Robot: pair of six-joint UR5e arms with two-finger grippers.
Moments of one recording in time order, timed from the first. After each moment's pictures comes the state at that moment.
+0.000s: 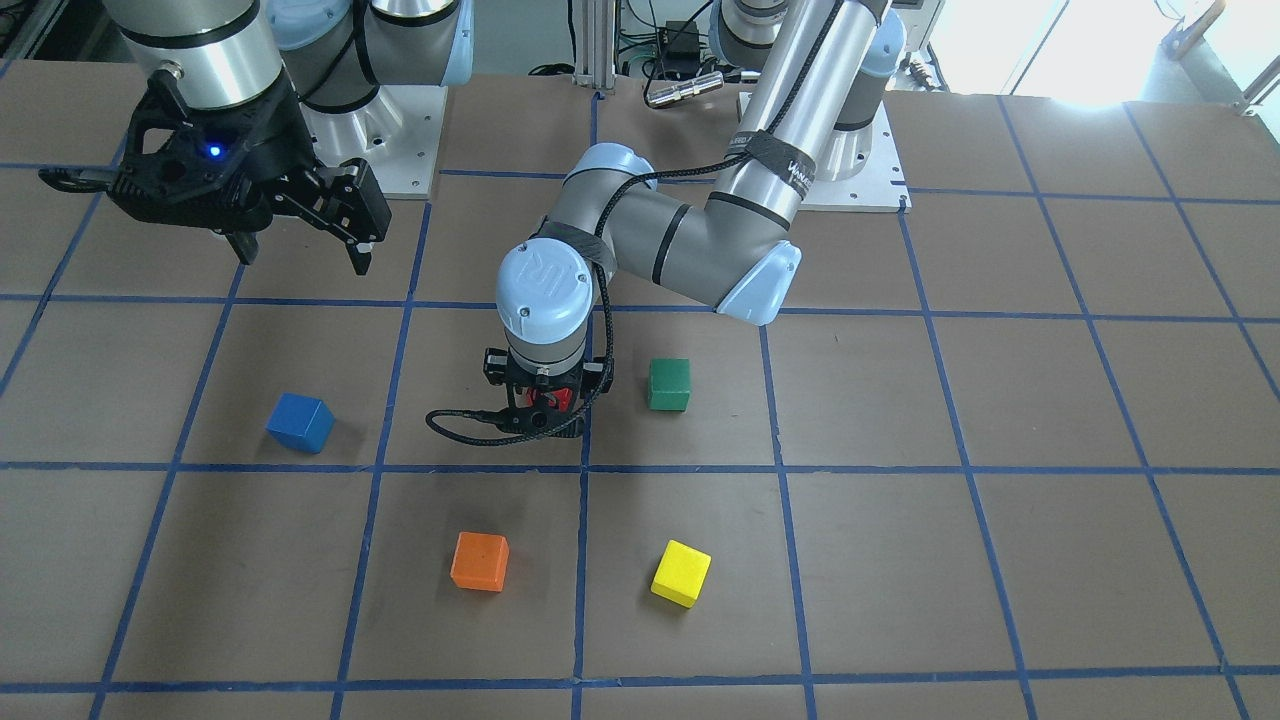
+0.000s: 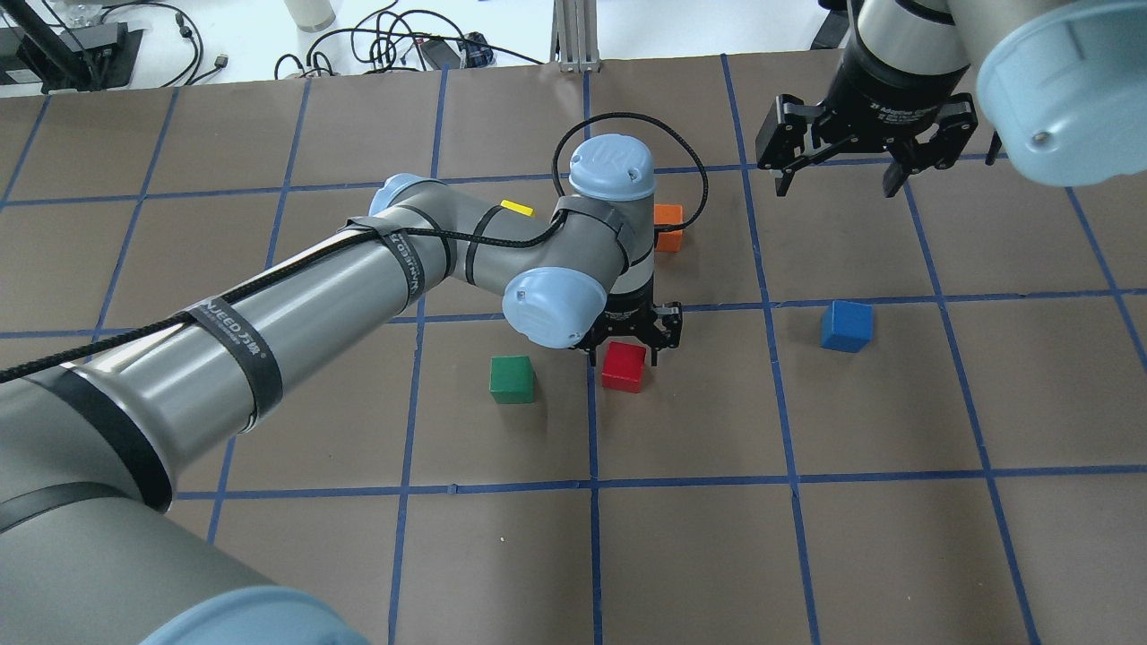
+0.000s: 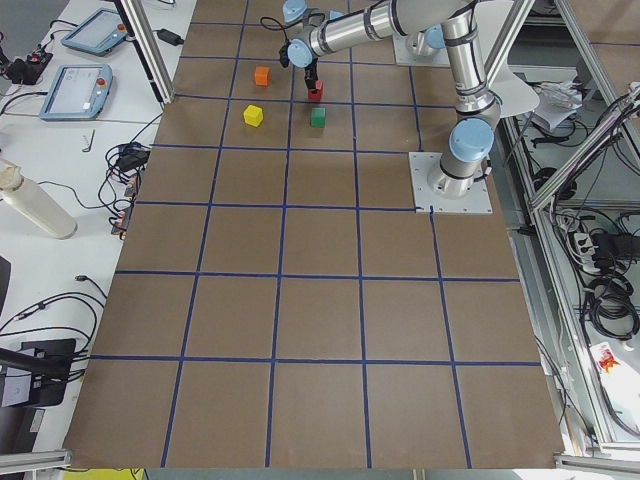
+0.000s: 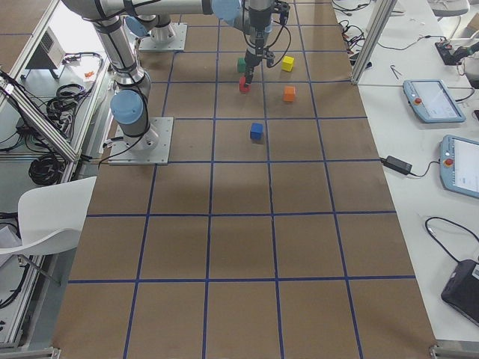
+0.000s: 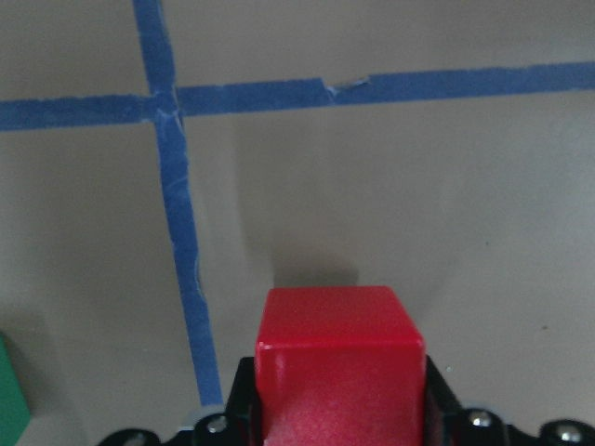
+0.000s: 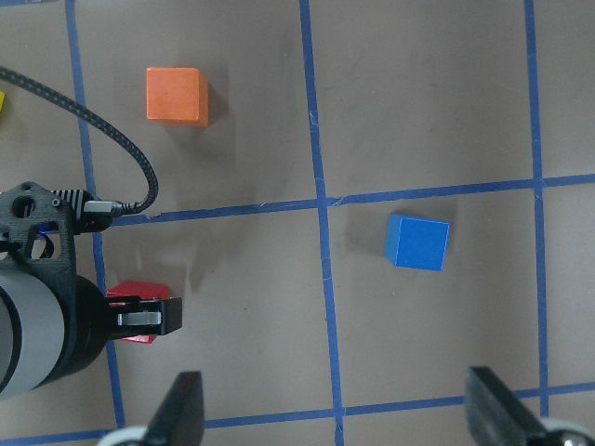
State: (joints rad) left arm -2.03 -2.11 -1.60 -1.17 1.45 -0.40; right arm 1.61 -1.57 1.57 -1.64 -1.60 0.12
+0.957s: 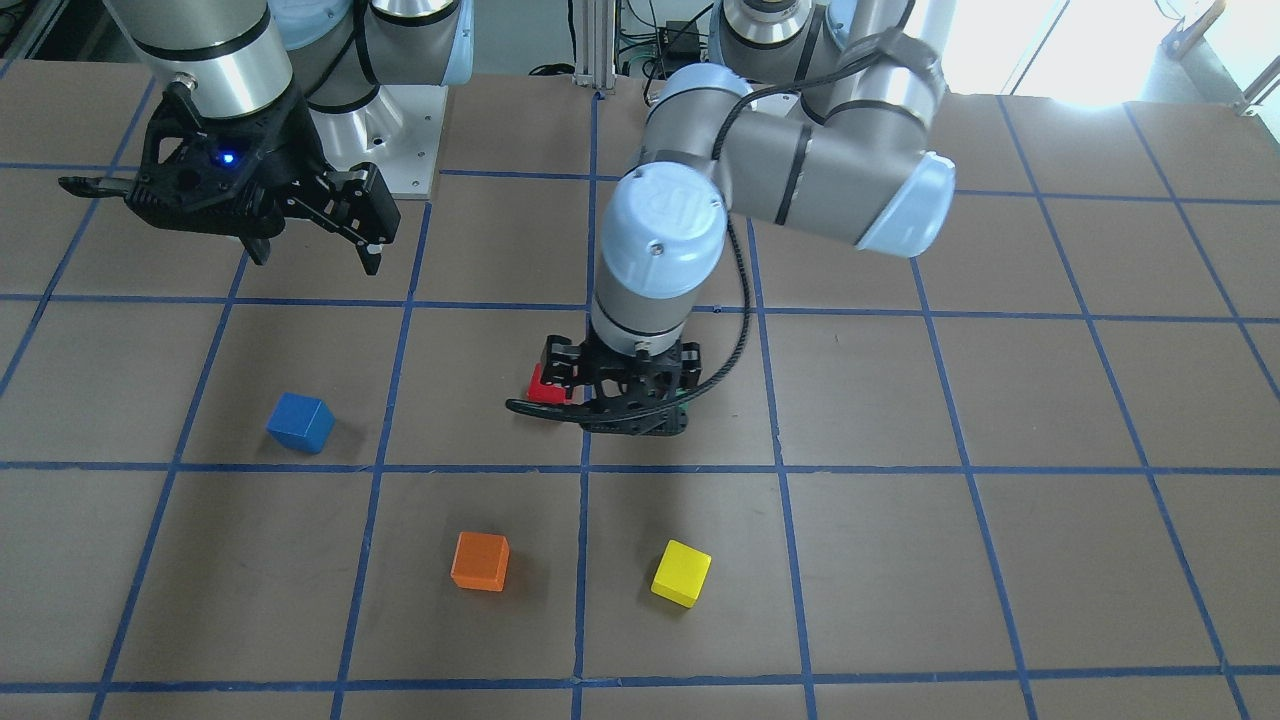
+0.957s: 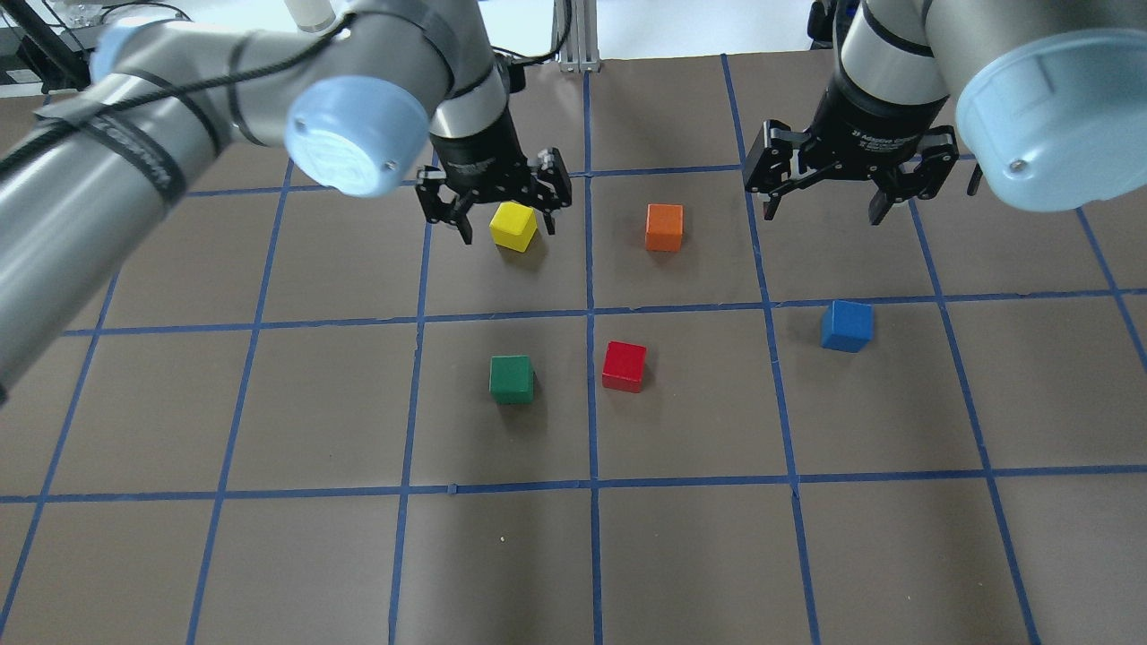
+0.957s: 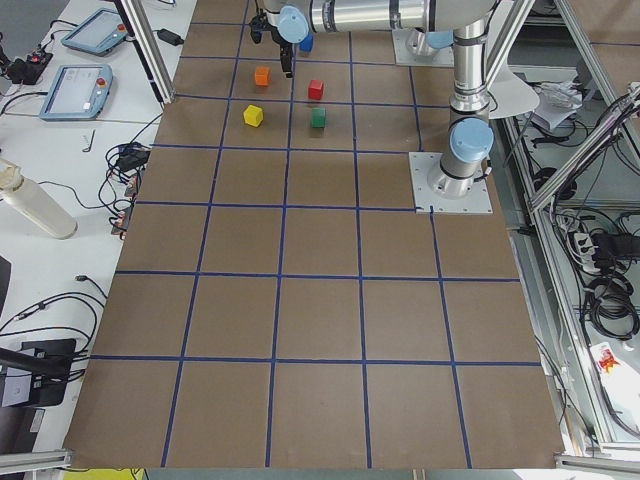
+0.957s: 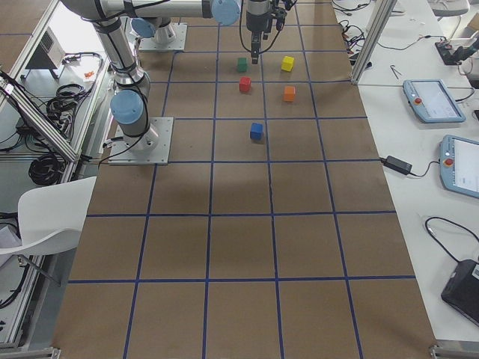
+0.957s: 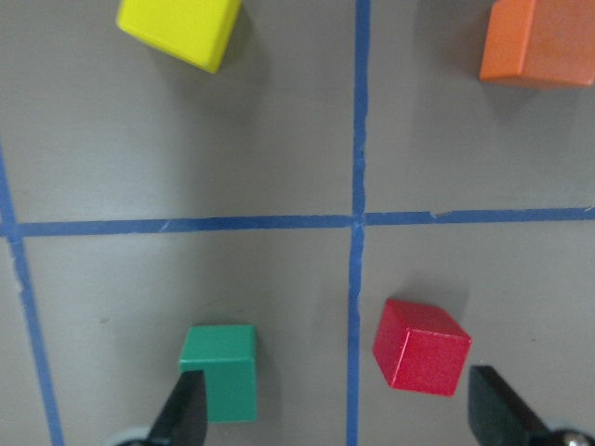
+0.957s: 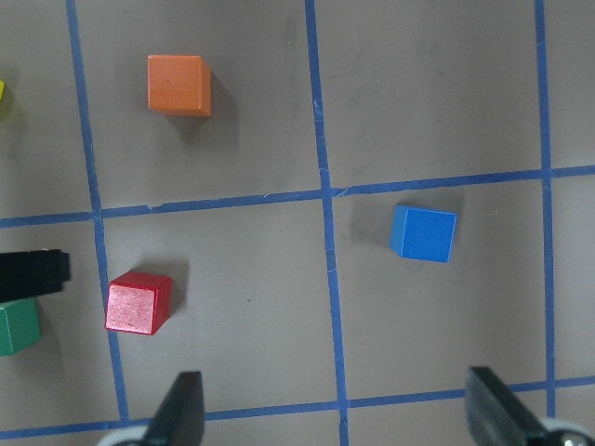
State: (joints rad) left arm -1.77 -1.87 -1.43 -1.49 1.47 -0.22; right arm 1.63 -1.57 1.63 -1.64 -1.58 0.19
